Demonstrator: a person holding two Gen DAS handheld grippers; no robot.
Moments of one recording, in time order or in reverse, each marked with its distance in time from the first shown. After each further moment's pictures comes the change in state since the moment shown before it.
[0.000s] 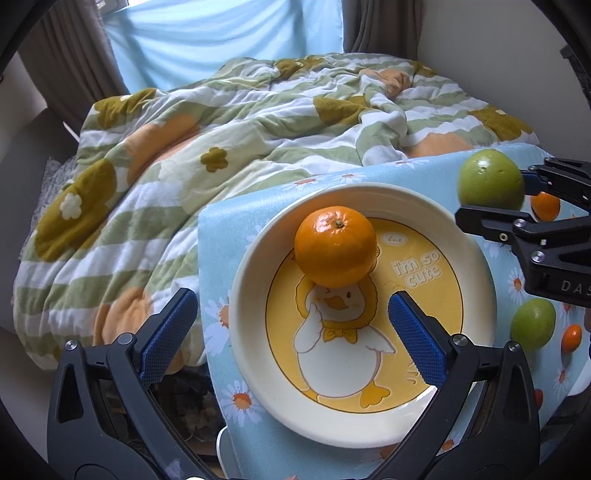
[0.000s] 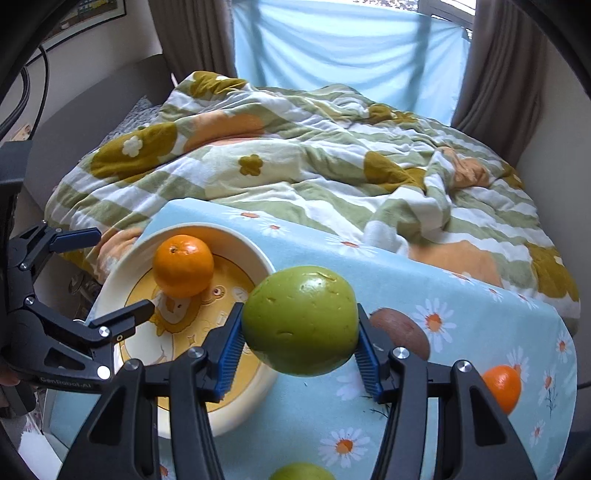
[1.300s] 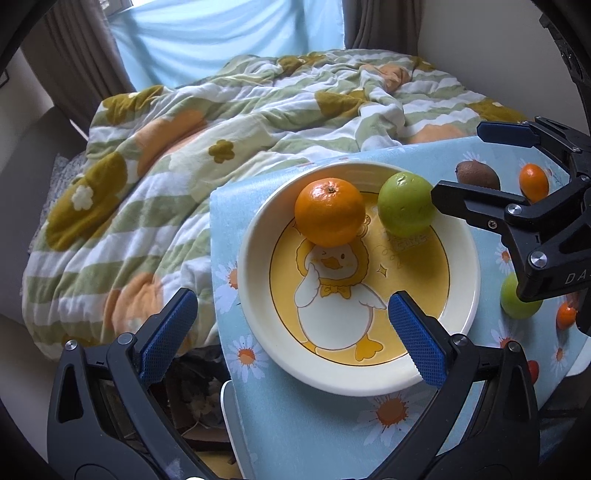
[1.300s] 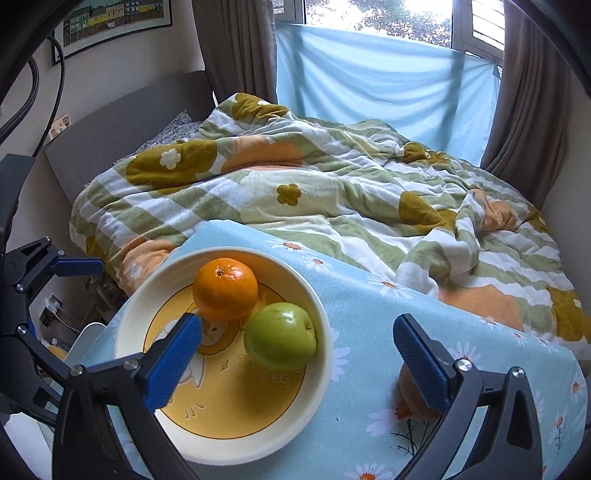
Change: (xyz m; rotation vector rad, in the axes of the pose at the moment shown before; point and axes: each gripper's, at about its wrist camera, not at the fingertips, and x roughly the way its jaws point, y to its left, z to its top) left arm -0.032 -0.005 -0.021 0.011 0.011 0.022; right arm -0.020 0.017 -0.002 -0.075 -0.141 0.042
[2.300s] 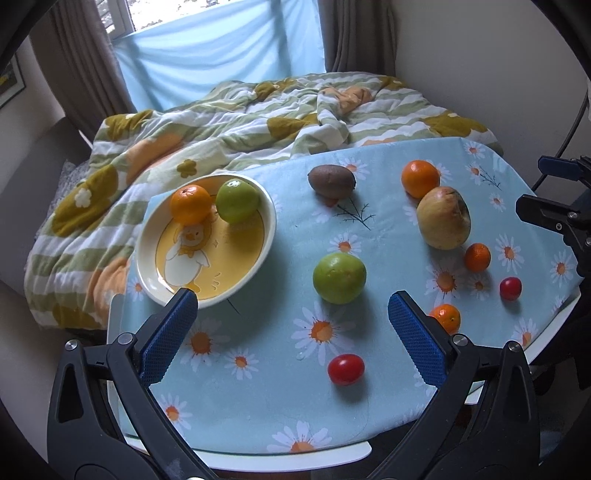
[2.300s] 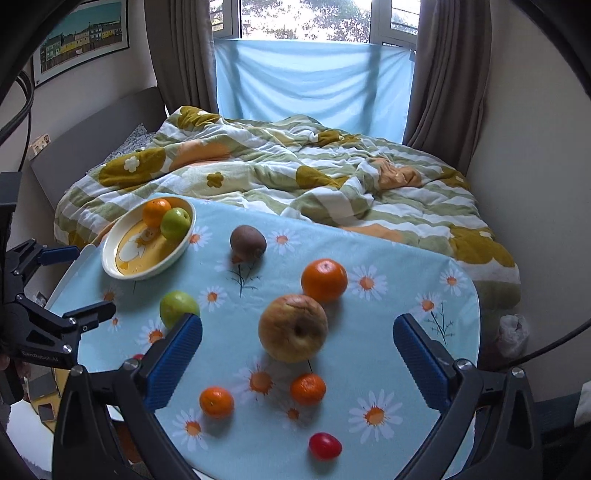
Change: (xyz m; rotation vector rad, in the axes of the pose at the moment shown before) left arm -0.099 -0.191 -0.043 -0.041 -0.077 0.031; right arm -0.187 -0.139 -0.139 0.108 0.031 -0.130
